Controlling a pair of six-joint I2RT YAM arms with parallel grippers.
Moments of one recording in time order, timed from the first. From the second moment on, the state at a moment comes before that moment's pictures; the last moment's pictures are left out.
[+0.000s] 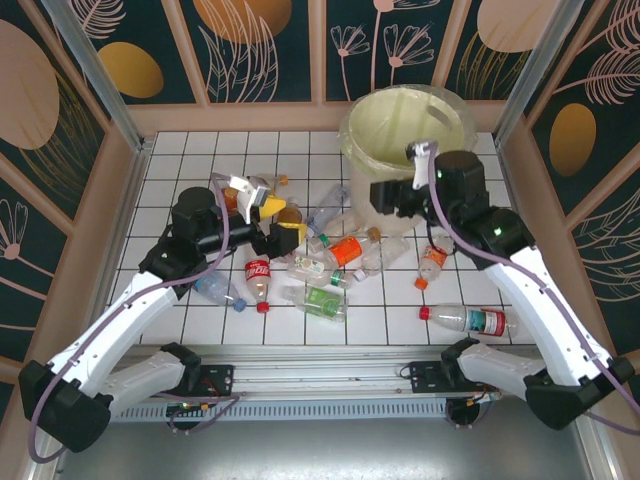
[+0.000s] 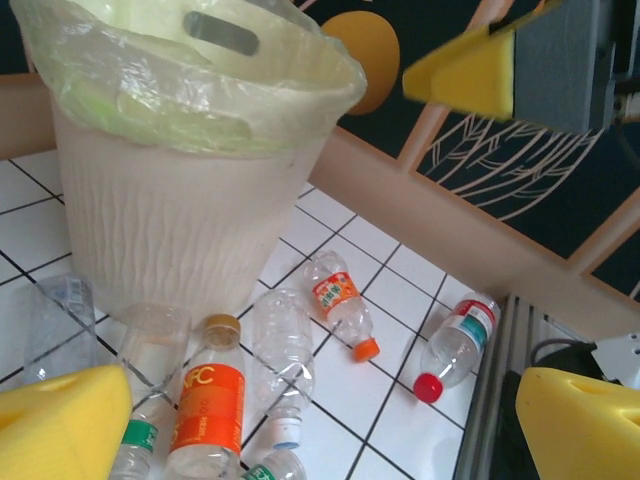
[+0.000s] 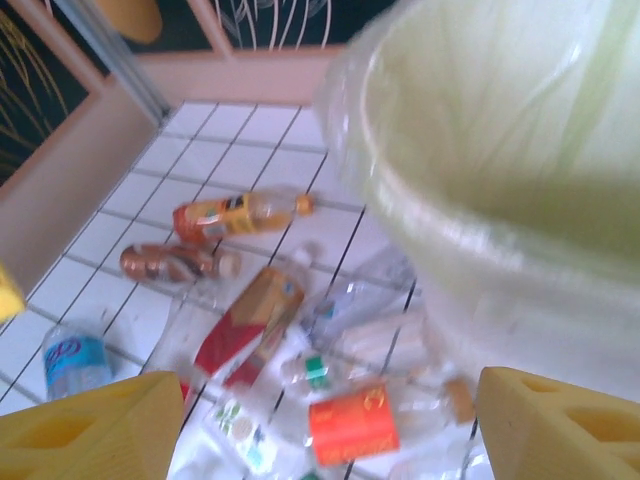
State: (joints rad) left arm -0.51 1.01 0.89 -0.11 0.63 -0.24; right arm 0.55 1.06 1.31 -0.73 -0.06 0.28
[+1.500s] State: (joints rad) left arm -0.51 1.03 0.64 0.33 0.75 -0.49; right arm 0.01 1.15 0.60 -0.43 -0.04 0.61
